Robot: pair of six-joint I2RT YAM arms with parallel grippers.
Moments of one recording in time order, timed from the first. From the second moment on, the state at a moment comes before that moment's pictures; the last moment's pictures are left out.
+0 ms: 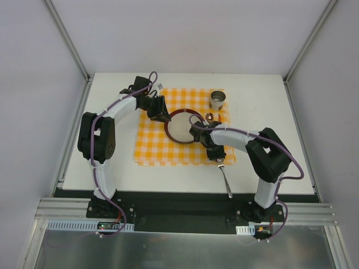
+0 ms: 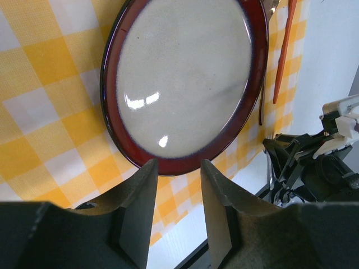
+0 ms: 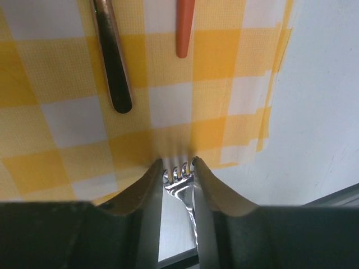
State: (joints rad) left arm -0.27 1.96 1.50 -0.58 0.62 -0.39; right arm 0.76 1.84 1.16 -0.95 0.44 0.69
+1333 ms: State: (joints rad) left arm -0.27 1.96 1.52 -0.58 0.63 -0.41; right arm 0.89 1.87 1.46 -1.04 0.52 0.71
